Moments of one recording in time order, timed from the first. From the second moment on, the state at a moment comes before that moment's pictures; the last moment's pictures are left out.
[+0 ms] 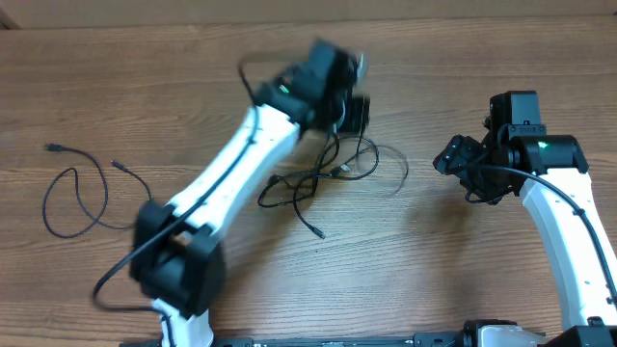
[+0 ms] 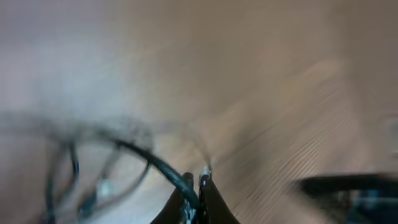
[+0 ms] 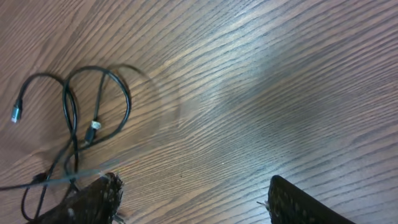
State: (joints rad) left arm -0.53 1.92 1.77 -0.71 0.40 -0.43; right arm 0.01 1.41 1.18 -1.04 -0.15 0.56
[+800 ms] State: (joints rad) left arm -0.28 1.59 2.24 -0.81 0.27 -0.29; right arm 0.01 1.41 1.18 -1.04 -0.15 0.56
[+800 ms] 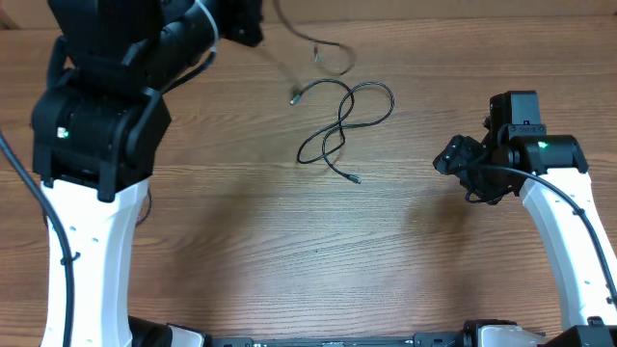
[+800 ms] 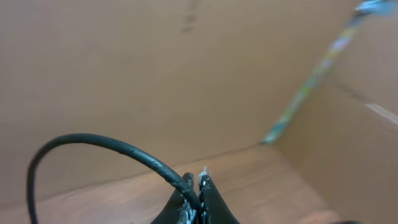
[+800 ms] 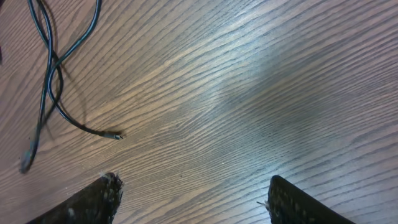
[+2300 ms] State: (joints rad) left arm 0.36 1.84 2.24 -1.23 -0.01 -0.37; right arm 0.01 1.41 1.18 -1.04 -0.15 0.56
